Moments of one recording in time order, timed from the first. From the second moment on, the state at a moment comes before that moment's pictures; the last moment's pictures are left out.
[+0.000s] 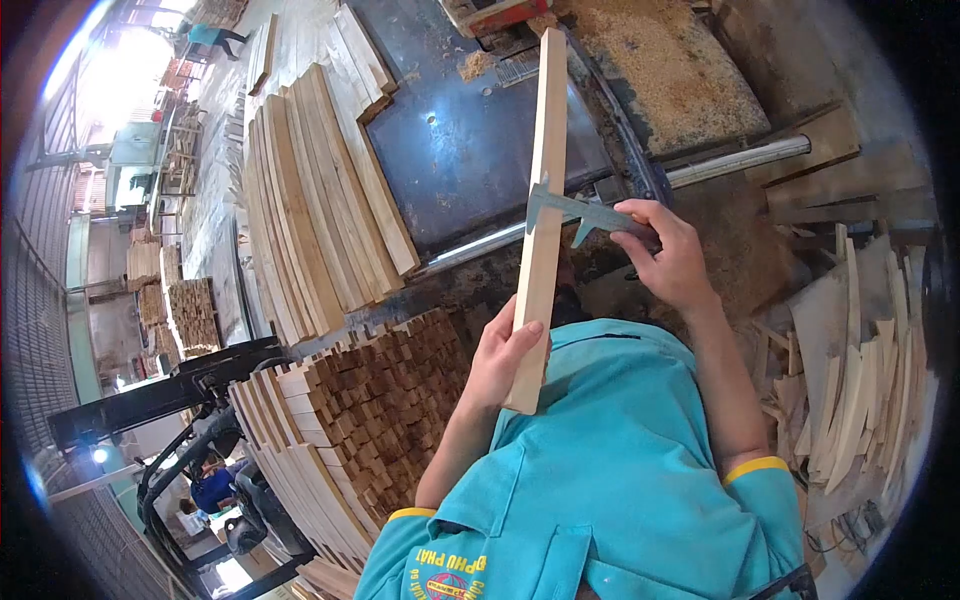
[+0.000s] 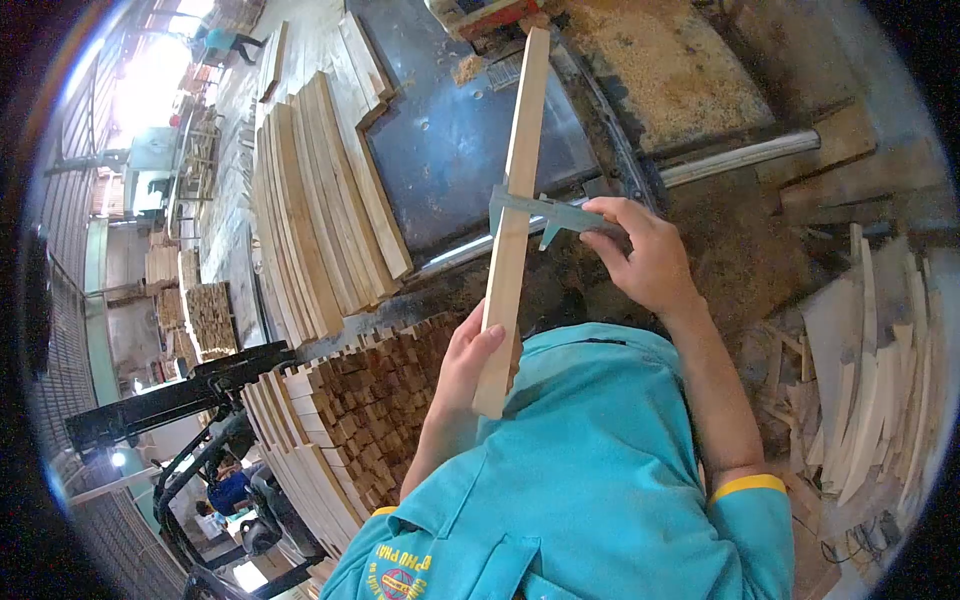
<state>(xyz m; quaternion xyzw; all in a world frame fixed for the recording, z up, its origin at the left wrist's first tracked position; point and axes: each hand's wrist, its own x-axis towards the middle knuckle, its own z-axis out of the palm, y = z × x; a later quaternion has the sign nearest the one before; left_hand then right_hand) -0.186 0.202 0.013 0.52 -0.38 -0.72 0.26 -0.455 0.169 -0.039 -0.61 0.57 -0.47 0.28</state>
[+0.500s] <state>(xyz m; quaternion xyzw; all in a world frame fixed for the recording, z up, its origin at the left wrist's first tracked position) -0.190 0.212 0.016 0.45 -0.32 -0.78 0.28 -0.445 0.165 -0.033 -0.64 0.63 -0.39 0.22</state>
